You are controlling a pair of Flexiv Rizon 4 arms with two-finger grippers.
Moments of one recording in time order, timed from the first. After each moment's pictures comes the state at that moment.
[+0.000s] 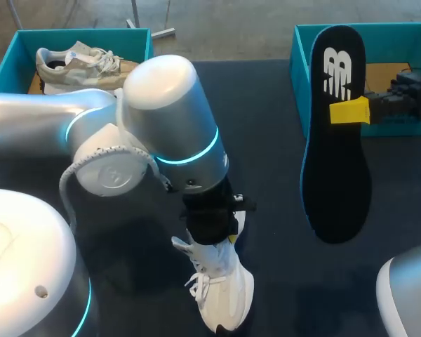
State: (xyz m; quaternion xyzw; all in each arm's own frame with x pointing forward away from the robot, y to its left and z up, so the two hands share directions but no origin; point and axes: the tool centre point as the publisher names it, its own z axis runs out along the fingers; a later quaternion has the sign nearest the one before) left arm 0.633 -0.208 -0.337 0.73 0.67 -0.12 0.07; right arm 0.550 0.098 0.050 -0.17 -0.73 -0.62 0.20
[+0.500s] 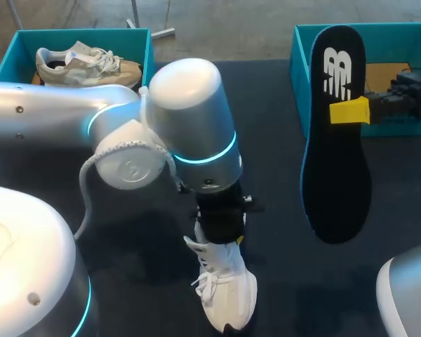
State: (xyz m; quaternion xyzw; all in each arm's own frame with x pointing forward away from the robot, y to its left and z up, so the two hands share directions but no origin) left arm 0.640 -0.221 -0.354 0.72 0.69 -0.11 0.04; right arm 0.550 0.098 0.050 -0.17 -0.73 -0.62 0.20
